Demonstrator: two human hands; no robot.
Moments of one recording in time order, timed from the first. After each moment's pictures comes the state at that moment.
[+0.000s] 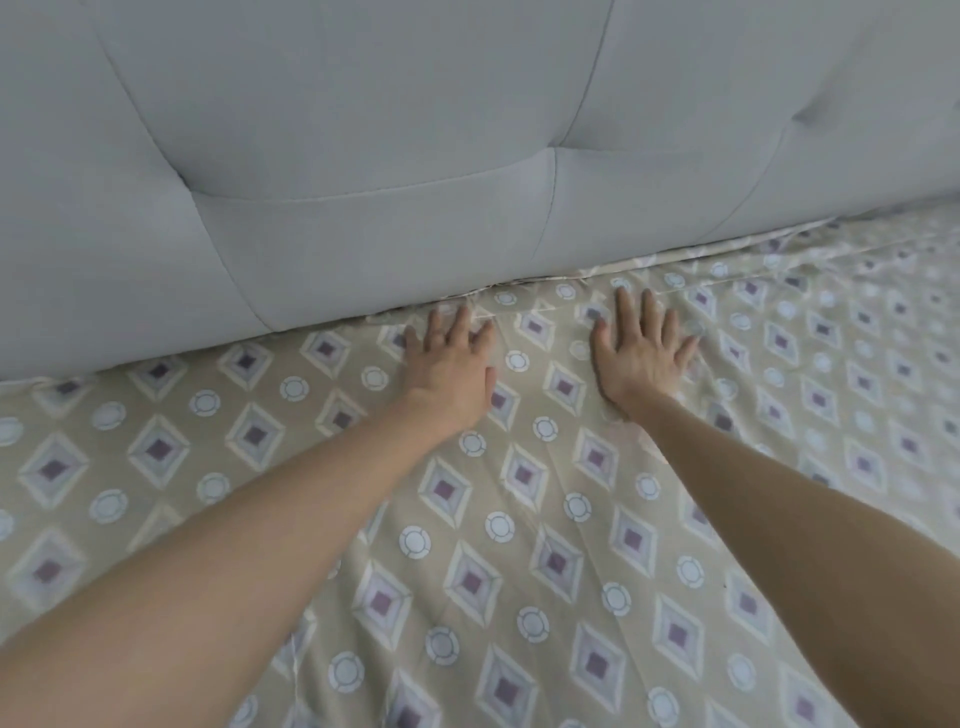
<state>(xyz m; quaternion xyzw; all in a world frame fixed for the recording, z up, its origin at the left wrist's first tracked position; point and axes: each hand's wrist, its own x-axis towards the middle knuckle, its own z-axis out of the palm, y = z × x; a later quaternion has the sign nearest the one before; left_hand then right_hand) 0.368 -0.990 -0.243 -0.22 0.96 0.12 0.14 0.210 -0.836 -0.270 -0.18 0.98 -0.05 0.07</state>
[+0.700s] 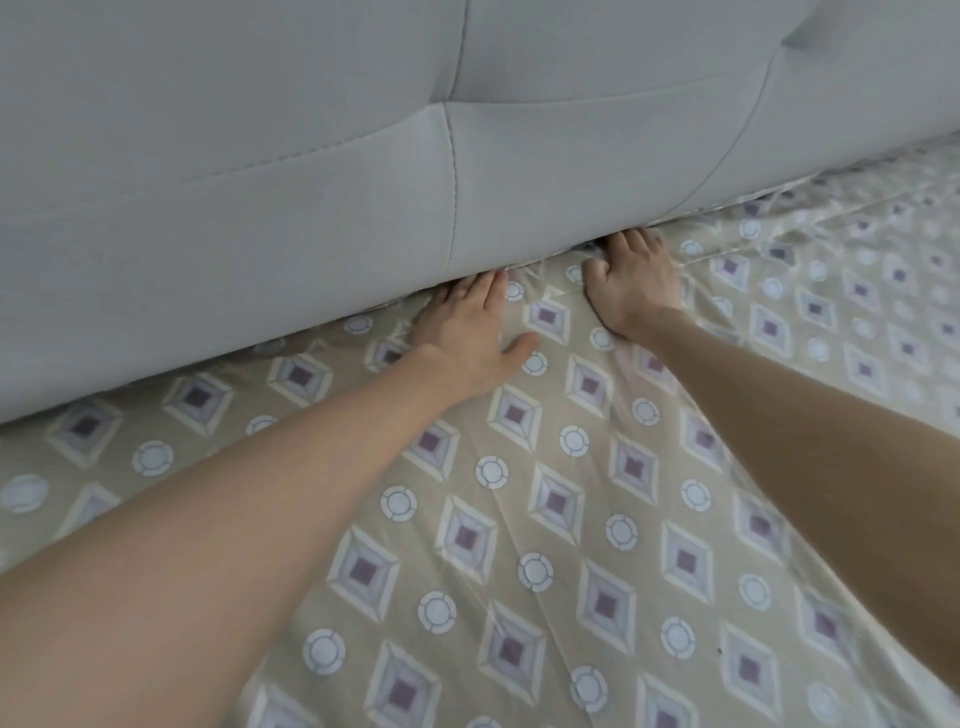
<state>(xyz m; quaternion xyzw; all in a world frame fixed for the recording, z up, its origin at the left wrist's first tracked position) 0.257 -0.980 -0.265 -0.14 0.98 0.15 0.08 0.092 -0.851 -0.273 -0.29 0.95 -0.07 -0.02</state>
